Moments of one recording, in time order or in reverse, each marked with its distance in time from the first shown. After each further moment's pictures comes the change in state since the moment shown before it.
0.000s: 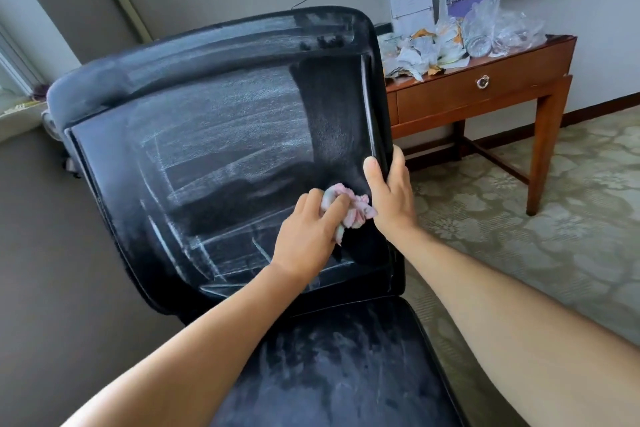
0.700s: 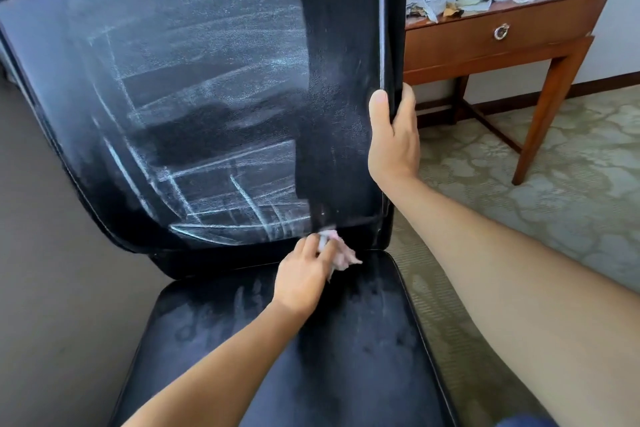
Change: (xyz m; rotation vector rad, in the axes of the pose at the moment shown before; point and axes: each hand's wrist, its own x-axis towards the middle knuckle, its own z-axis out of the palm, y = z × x) left_hand -0.132 0.019 0.118 0.037 -0.255 -0.244; right_hand 0.004 0.011 0.007 -0.080 0.119 -0.035
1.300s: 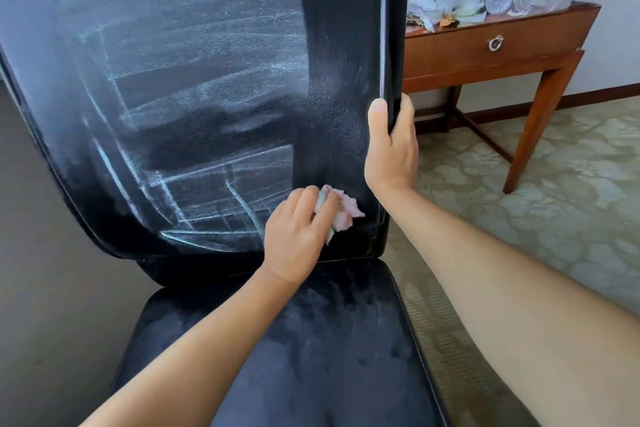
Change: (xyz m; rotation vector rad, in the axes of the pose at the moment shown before) left_hand 0.064 0.002 -0.055 0.162 0.713 0.195; right_hand -0.001 0.004 0.007 0.003 0.057 -0.022
